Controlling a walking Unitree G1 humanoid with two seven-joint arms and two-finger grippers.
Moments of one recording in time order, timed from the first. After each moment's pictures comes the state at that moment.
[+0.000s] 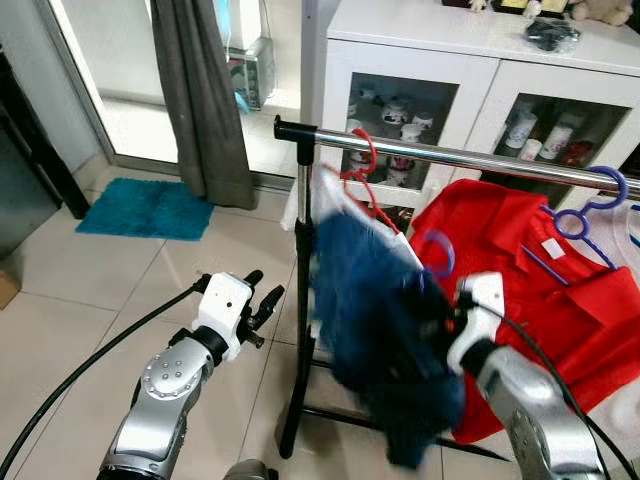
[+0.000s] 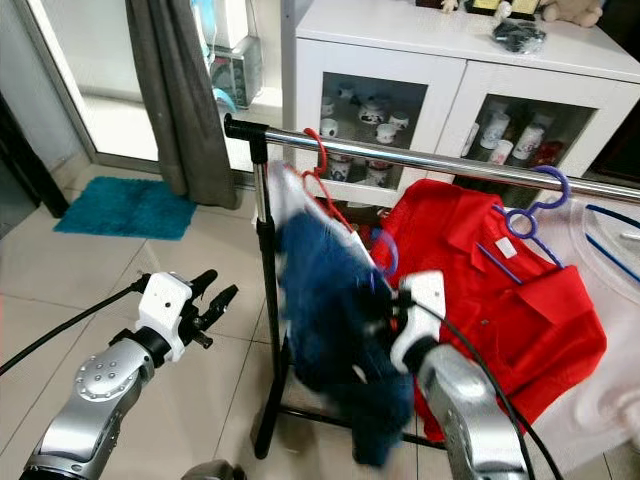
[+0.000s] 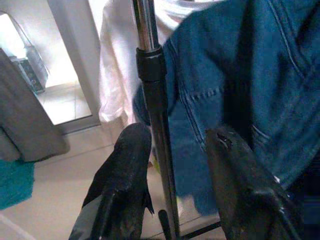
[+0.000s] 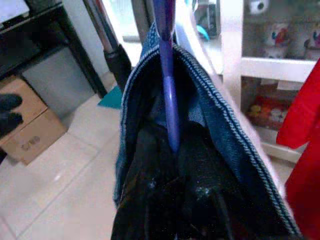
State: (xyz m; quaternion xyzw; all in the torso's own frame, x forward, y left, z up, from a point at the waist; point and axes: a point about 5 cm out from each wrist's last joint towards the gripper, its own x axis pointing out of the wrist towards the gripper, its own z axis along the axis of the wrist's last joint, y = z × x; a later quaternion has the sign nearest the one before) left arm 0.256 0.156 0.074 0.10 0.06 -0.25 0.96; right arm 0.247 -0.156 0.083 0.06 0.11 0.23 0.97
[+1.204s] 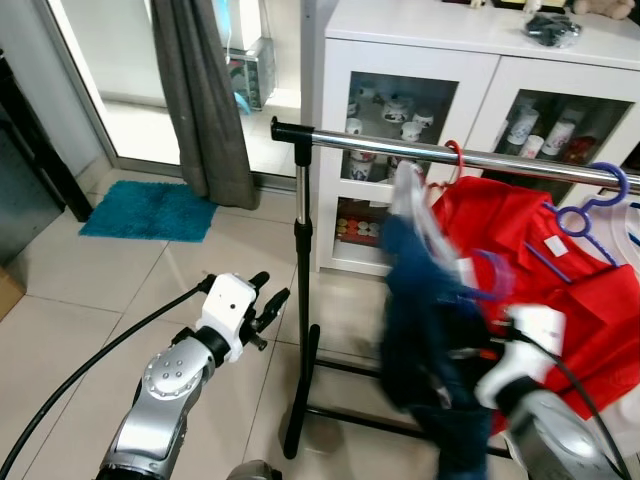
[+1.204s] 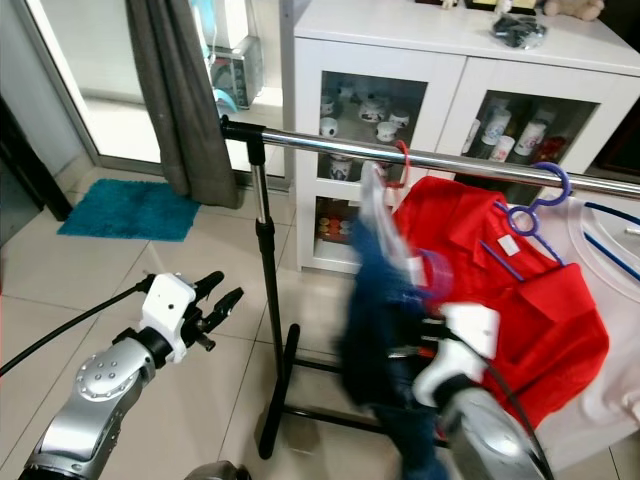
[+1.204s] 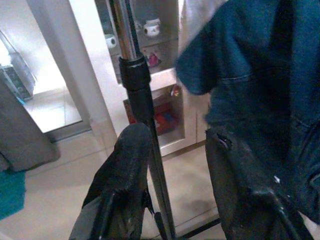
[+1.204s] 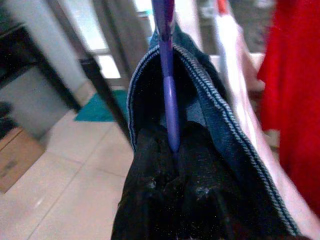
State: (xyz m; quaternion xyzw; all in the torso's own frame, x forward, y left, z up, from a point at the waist) left arm 0.256 0.152 0.076 0.10 0.05 -0.27 0.96; right arm 0.199 -0.169 0.096 0.07 0.11 0.17 0.98
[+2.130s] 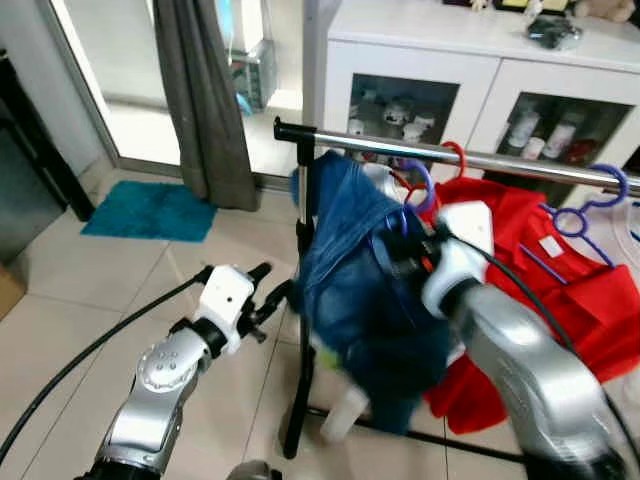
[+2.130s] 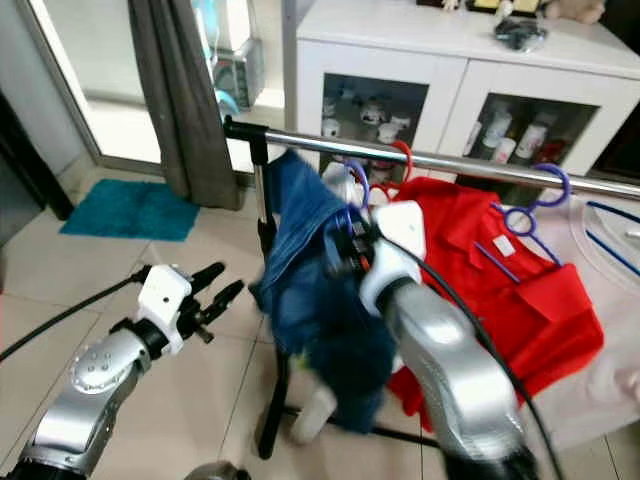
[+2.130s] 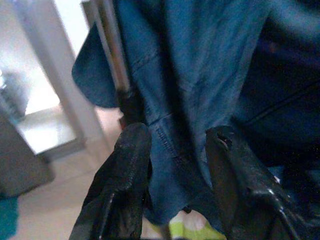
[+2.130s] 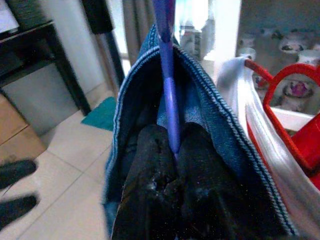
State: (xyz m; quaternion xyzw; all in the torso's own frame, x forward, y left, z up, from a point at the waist) left arm 0.259 0.150 0.093 0.10 0.01 -0.31 0.94; right arm 0.273 -0.112 0.165 0.01 0.08 0.19 0.98
